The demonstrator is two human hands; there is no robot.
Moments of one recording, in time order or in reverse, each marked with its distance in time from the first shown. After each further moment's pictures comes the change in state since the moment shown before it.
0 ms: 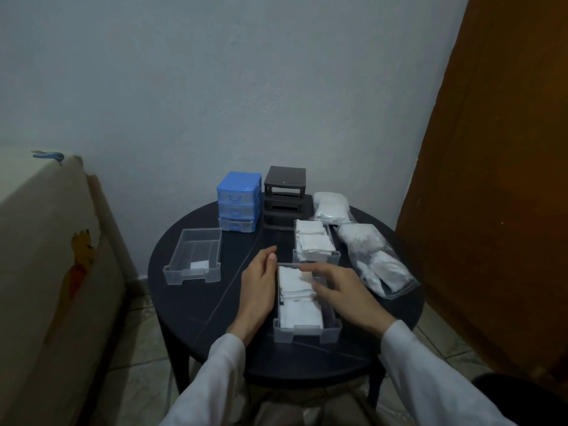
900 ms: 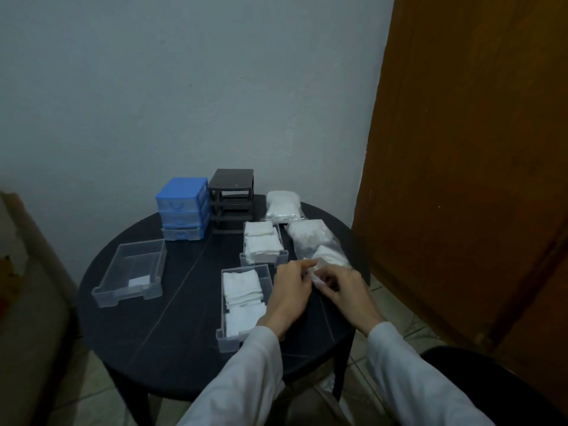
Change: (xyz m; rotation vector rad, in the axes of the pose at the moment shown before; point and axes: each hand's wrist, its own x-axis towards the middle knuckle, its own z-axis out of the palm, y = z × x) left_hand -0.011 0.035 0.119 0.235 -0.391 0.137; right_hand -0.028 0.093 -0.046 -0.270 0.281 0.161
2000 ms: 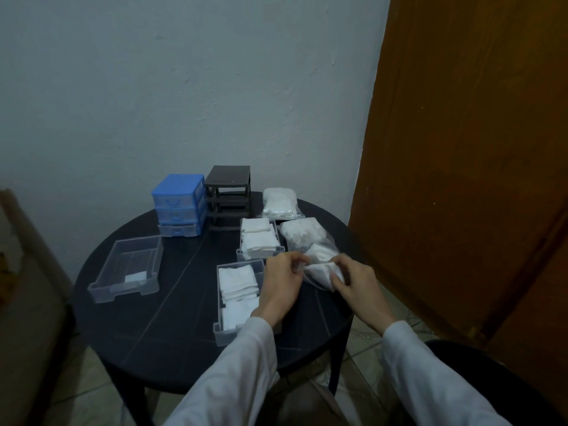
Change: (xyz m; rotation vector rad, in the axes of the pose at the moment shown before) left_hand 0.007 -0.010 -0.001 0.025 0.118 0.024; right_hand -0.013 0.001 -0.024 0.053 0.074 -0.075
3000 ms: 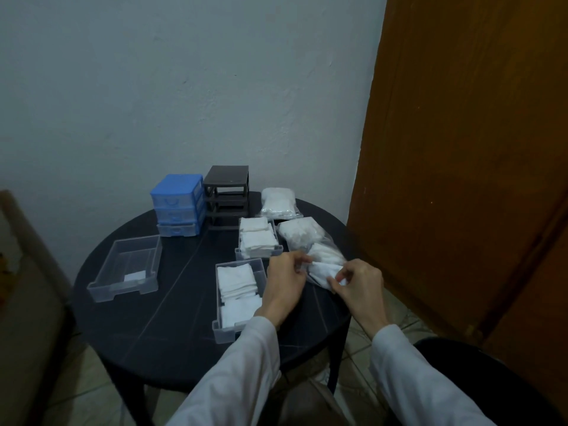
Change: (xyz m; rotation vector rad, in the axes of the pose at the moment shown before) left_hand -0.003 0.006 0.005 -0.047 -0.016 0.014; right_hand -0.007 0.002 0.011 -0.190 0.224 0.141
